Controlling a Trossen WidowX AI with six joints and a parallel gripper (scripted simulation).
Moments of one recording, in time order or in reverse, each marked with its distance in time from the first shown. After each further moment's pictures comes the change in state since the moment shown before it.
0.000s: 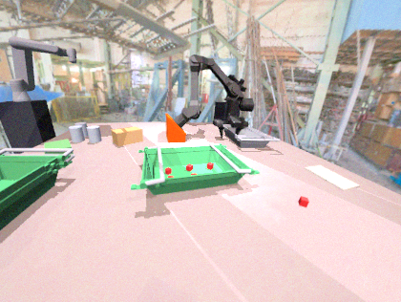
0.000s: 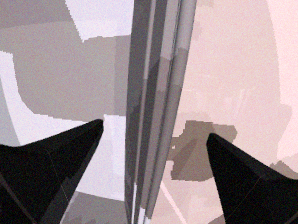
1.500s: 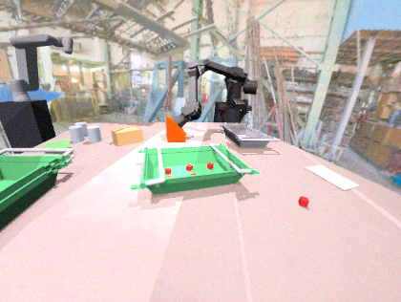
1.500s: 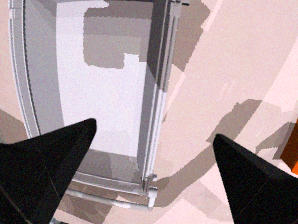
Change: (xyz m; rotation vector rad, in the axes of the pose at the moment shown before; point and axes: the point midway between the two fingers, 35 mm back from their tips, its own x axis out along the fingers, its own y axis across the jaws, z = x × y) arm -0.084 0.003 0.002 -0.009 -0.009 -0.002
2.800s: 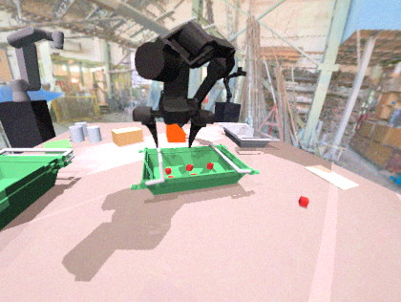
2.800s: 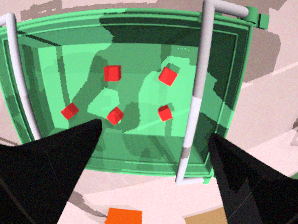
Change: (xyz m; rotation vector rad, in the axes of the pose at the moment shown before) arm -0.009 -0.305 0.358 -0.075 0.005 -0.066
